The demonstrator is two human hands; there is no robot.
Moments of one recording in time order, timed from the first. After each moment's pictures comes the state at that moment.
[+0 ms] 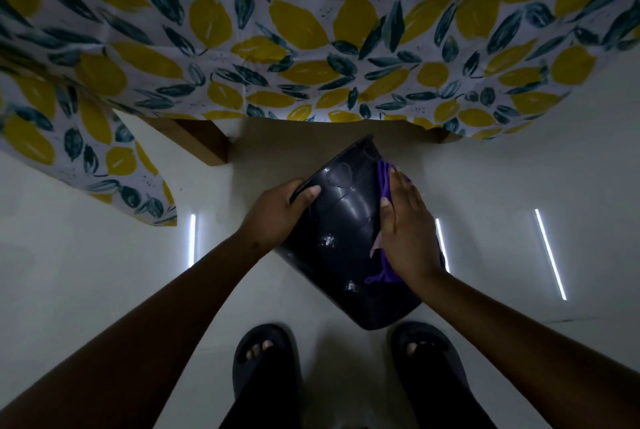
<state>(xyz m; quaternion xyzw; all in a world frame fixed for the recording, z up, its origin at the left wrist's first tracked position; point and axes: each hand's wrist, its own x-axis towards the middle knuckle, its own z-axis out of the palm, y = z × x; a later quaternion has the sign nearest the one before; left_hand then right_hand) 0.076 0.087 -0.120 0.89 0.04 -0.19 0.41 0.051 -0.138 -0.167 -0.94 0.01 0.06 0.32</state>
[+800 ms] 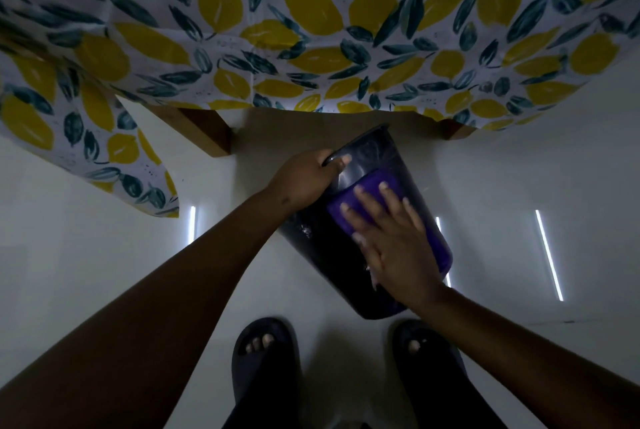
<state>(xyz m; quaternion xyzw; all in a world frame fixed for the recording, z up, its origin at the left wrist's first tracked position) 0.118 0.057 -0.113 0.90 0.01 -0.21 0.39 0.025 -0.129 -0.162 -0.96 -0.22 0.02 0.17</state>
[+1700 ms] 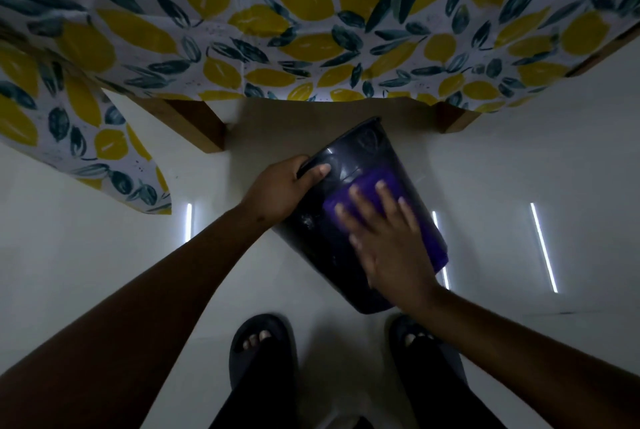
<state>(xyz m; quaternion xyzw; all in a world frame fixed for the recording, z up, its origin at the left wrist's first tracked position) 0.095 0.080 -0.118 0.90 0.02 -0.19 0.39 0.017 -0.127 -0.162 -0.96 -0.23 0.03 0.15</state>
